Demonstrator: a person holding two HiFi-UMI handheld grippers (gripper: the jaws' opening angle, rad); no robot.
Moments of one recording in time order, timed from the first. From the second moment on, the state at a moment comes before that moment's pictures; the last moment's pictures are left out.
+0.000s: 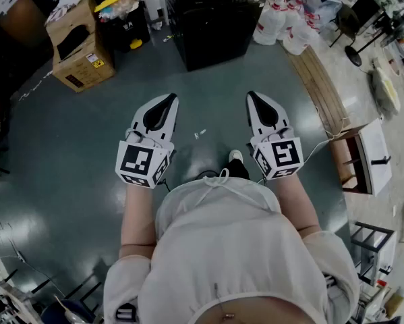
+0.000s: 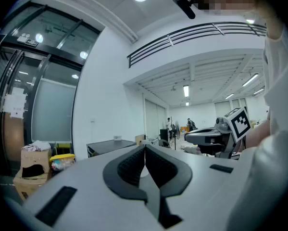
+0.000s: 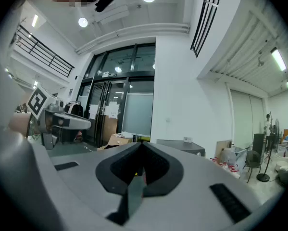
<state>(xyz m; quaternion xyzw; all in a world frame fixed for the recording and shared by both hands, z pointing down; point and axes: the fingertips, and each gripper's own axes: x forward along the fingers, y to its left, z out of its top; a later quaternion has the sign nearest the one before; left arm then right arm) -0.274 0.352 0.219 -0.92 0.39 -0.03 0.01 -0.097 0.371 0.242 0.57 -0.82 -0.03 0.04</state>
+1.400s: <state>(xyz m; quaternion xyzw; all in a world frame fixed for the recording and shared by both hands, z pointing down) -0.233 0.157 0.260 -0.89 0.46 -0.08 0.00 -0.034 0.129 0.287 0.57 -0.82 0.03 0.02</state>
